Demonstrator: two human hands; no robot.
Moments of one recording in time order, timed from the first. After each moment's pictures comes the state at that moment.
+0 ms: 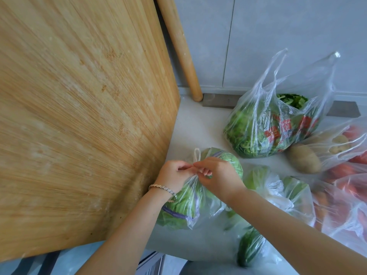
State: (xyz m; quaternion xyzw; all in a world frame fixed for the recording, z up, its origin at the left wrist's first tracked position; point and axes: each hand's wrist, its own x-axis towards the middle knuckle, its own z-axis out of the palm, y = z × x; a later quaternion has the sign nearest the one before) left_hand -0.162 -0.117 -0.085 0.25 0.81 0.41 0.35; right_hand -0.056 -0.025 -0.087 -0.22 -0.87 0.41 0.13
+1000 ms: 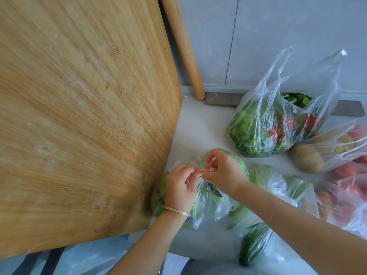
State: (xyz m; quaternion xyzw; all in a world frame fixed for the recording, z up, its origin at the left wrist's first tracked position) left_hand -0.125 -0.131 -0.108 0.34 0.82 0.46 0.05; right_hand -0.058 -0.019 -0.070 -0.34 -0.77 0.54 0.01
